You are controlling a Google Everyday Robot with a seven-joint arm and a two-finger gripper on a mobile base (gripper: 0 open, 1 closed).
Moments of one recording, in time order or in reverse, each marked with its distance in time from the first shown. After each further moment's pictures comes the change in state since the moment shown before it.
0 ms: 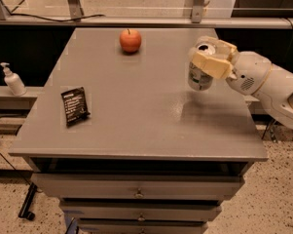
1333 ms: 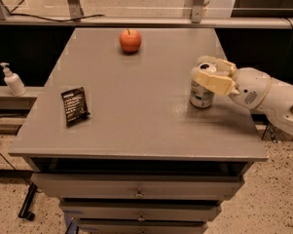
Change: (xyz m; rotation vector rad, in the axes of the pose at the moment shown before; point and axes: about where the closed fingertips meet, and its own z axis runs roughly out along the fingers) arm 0.052 0.003 -0.023 -0.043 0.112 0.104
